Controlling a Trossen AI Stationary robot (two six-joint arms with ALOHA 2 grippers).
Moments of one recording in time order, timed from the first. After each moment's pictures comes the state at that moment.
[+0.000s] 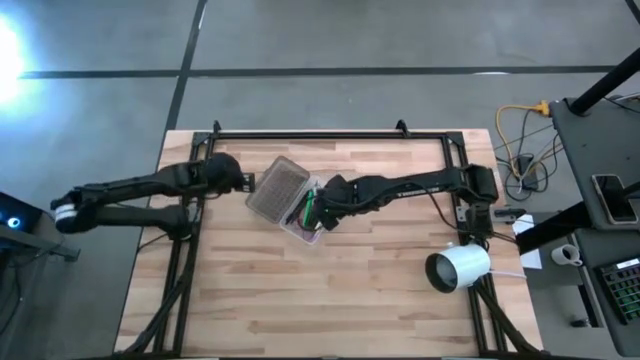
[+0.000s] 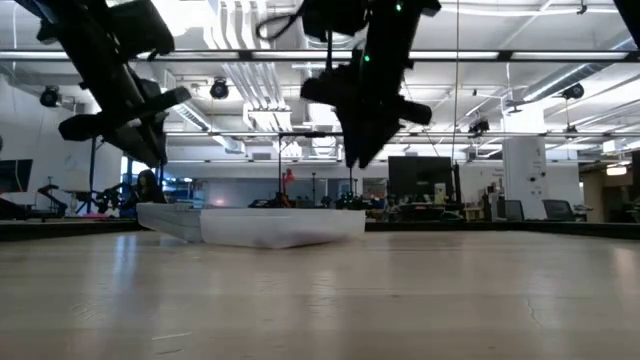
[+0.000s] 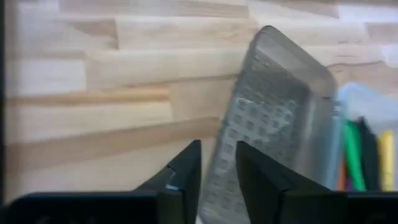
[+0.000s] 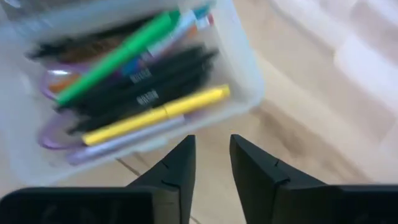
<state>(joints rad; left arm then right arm) 0.36 0.85 0.62 -0.73 -0.37 -1.01 0.00 1.93 1.56 -0.91 0.36 0.86</state>
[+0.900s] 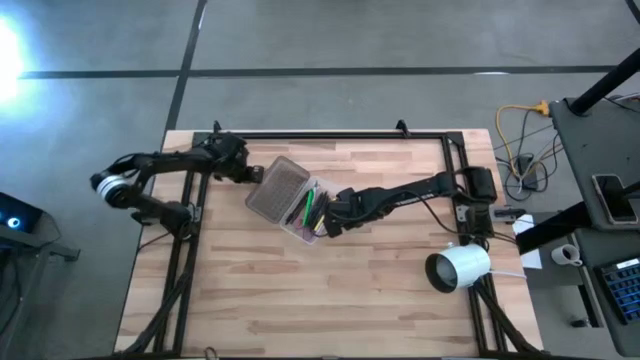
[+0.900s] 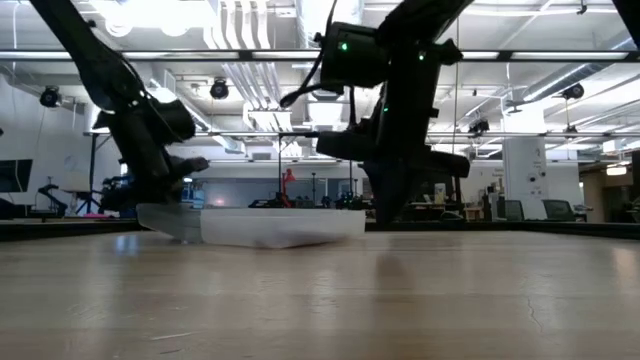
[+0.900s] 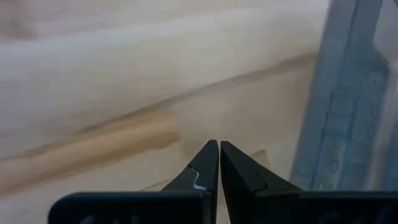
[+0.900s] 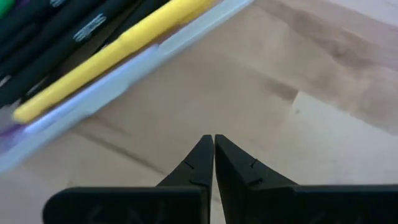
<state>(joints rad) 0.91 1.35 0.54 -0.27 0.21 -0.48 0.02 1.95 1.32 -0.72 0.22 1.15</state>
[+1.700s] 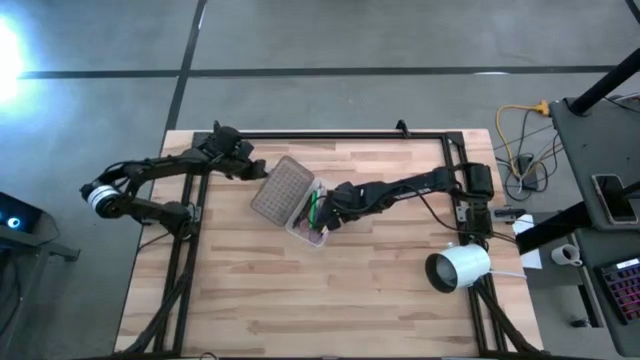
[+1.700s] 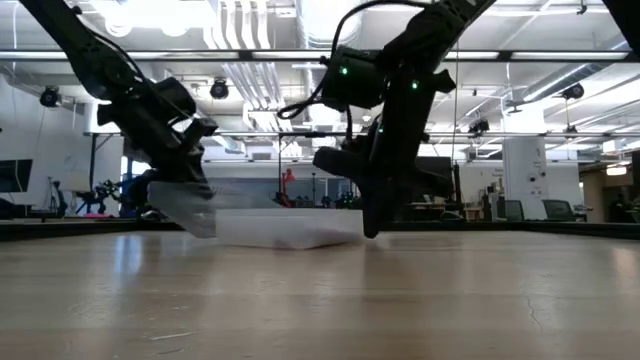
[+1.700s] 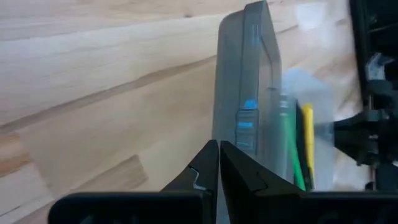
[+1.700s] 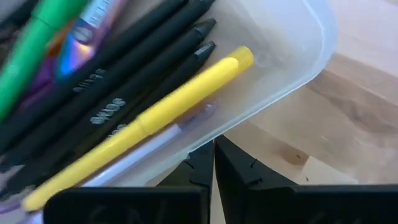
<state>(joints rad) 0.88 1.26 0.54 -0.14 0.49 -0.58 -0.07 1.96 1.23 -0.53 0.21 1.02</state>
